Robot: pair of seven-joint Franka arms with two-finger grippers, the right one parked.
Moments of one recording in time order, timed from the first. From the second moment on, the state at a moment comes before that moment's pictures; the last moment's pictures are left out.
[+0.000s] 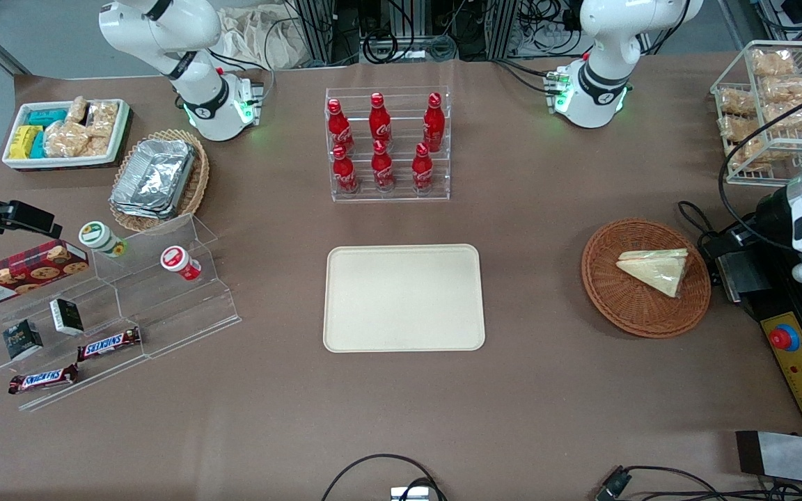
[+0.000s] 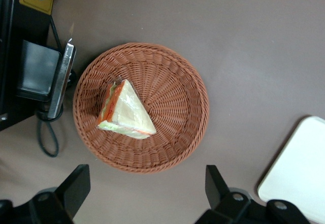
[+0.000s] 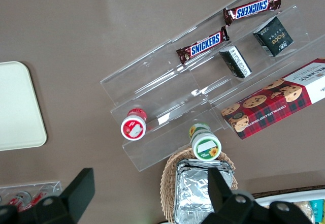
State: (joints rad) arm 0.19 0.03 -0.10 -1.88 -0.07 1.86 -0.36
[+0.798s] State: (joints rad) arm 0.30 0.03 -0.10 -2.28 -0.17 2.33 -0.42
